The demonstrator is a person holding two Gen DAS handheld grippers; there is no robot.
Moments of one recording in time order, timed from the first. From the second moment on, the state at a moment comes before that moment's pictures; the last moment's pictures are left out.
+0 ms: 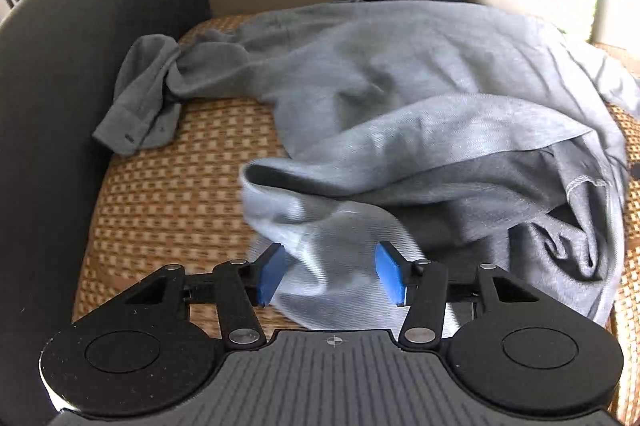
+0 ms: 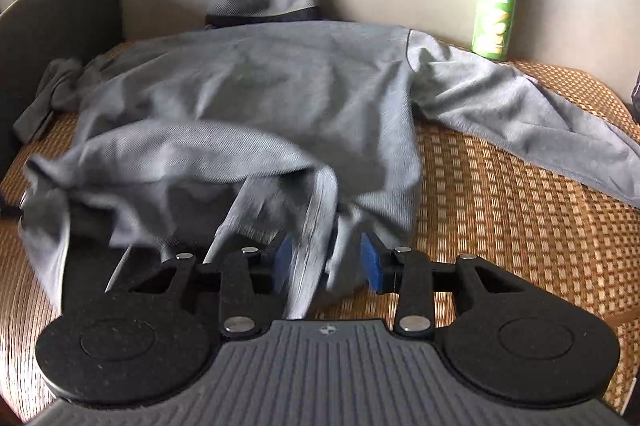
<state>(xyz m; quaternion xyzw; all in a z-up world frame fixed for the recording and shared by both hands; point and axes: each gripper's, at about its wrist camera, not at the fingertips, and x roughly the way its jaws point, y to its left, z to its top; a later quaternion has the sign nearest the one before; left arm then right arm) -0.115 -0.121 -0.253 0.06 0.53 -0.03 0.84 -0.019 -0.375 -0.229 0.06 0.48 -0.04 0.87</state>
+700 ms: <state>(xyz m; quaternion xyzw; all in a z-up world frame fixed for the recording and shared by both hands) -0.091 -0.165 -0.297 0.10 0.55 0.05 0.82 0.036 -0.372 -0.264 0.04 0.50 0.00 0.87</state>
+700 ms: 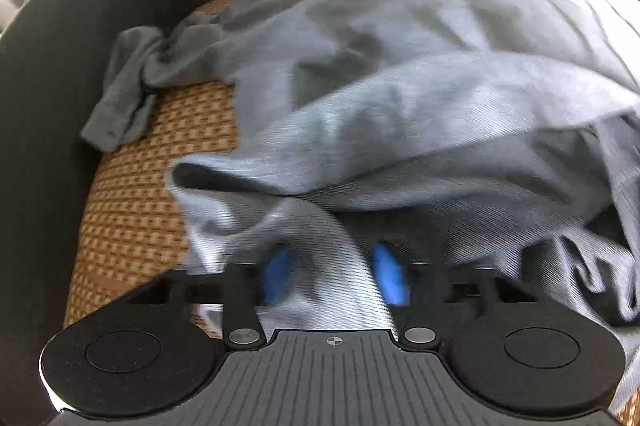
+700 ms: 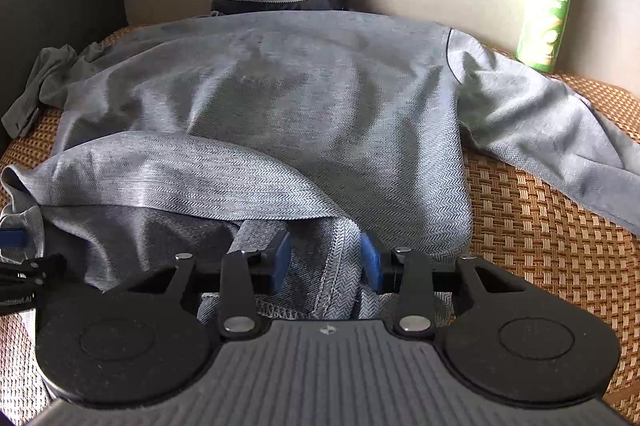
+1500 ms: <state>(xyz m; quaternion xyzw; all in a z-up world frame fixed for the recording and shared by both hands) -0.139 -0.071 -0.207 -0.04 0.47 0.17 0.86 -0.016 -0.374 -0.175 0.00 0.45 0.04 0.89</state>
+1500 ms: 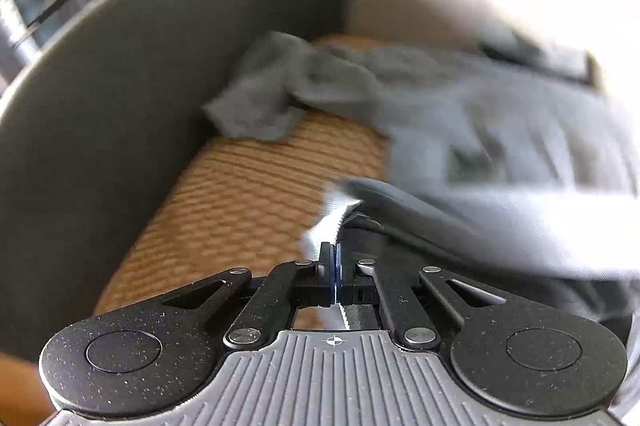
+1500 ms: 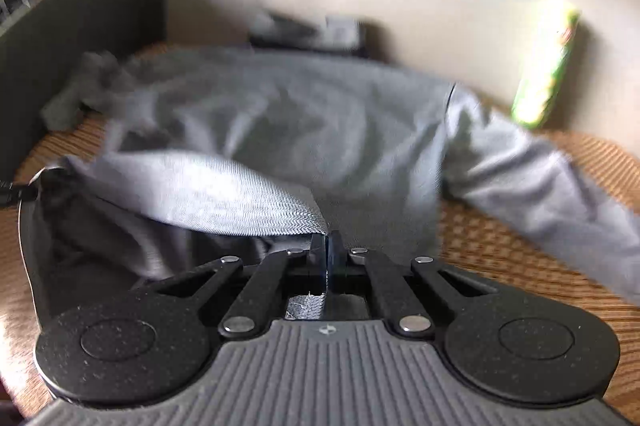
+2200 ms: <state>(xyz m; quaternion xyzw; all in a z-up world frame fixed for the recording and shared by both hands) -0.290 0.007 -0.256 -0.05 0.57 0.22 0.79 -0.215 -0.377 -0.211 0.03 0.56 -0.01 0.83</state>
